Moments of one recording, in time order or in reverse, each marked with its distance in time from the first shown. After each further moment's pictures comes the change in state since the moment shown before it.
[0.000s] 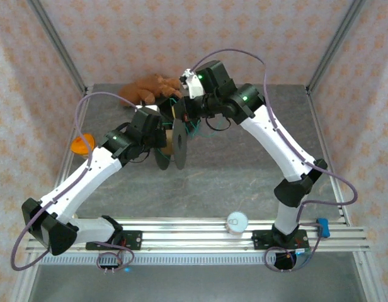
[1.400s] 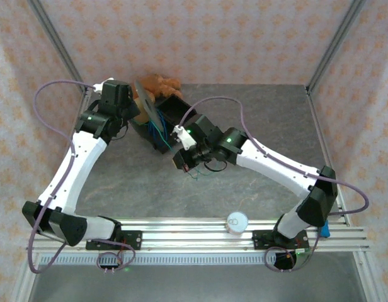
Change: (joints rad) left arm 0.307 0.074 0.226 -0.040 -0.071 -0.134; right arm 0.176 -0.252 -0.735 0.284 0.022 -0.067
